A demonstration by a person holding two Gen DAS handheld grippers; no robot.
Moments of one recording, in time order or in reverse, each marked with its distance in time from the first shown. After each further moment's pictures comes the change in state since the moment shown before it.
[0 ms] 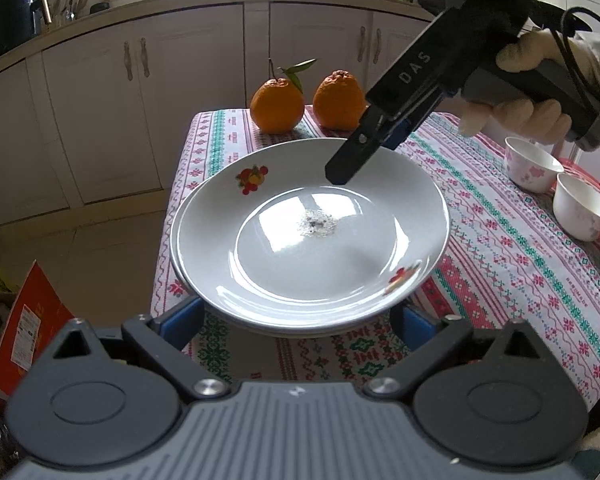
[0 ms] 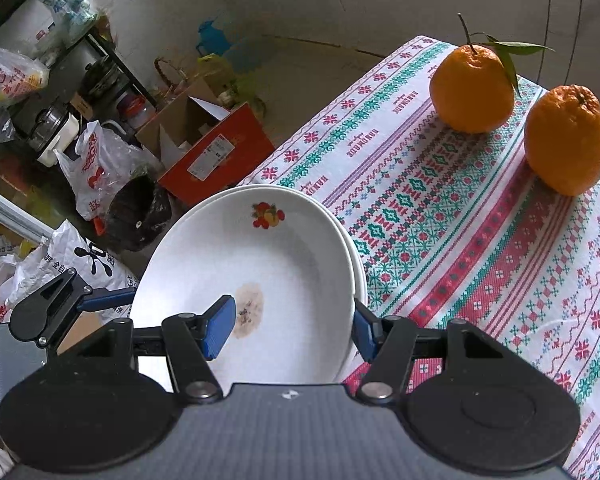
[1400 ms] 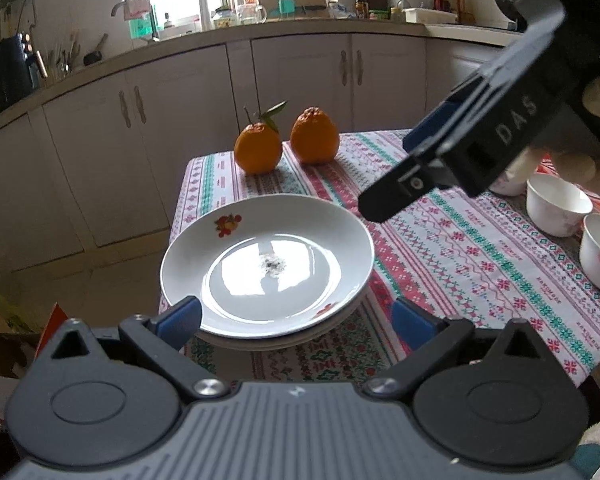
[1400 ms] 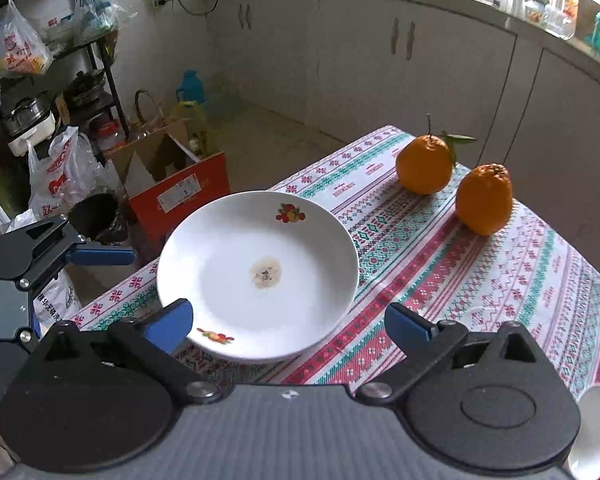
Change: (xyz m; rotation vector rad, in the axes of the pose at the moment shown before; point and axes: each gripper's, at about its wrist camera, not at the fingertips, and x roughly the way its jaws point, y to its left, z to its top) left arm -0.045 -0.040 0.004 0.104 -0.085 0.047; right arm -0.073 0.088 -0.096 -0.170 -0.270 -0.278
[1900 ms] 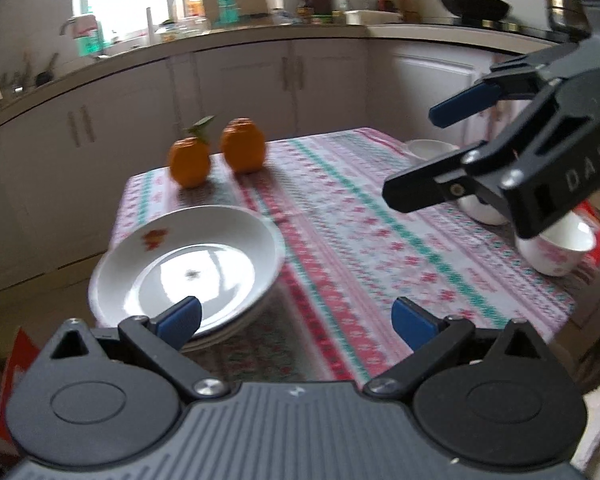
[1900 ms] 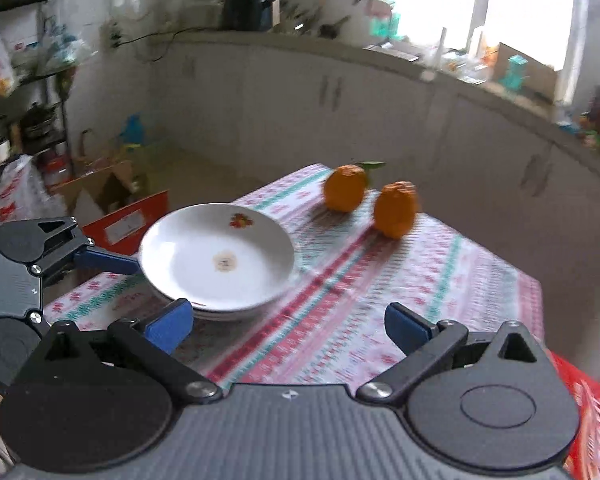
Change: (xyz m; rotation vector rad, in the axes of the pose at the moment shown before) left arm -0.011 -0.046 0.000 0.082 -0.018 -0.153; right arm -0.079 0.028 -0.082 0.035 -0.190 -0.287
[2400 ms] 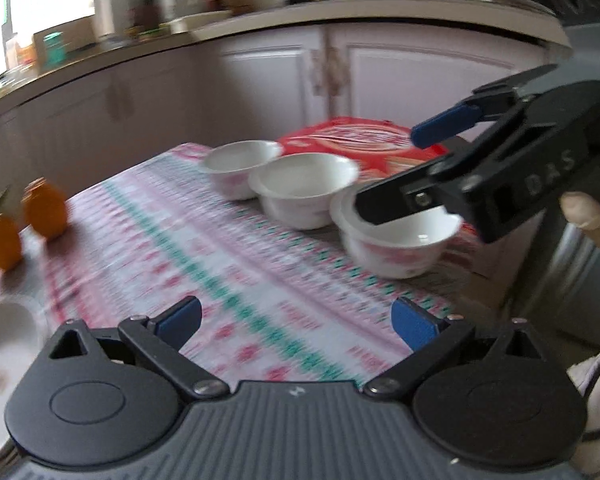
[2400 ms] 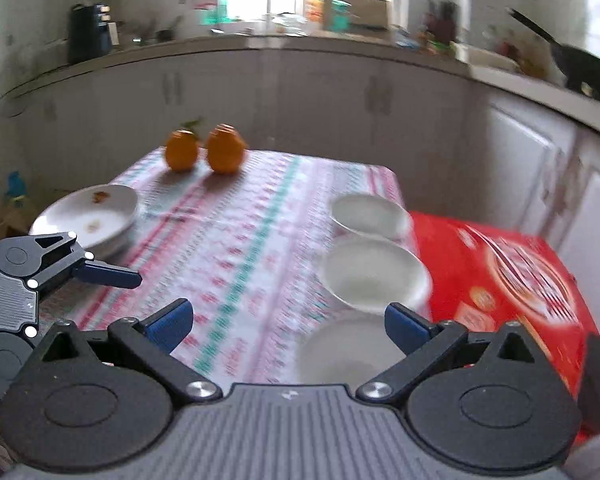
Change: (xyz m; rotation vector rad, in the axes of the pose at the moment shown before) left arm 0.048 -0.129 0.022 0.296 -0.017 -0.358; right arm -0.067 -0.085 -0.114 0.367 0.040 -0.275
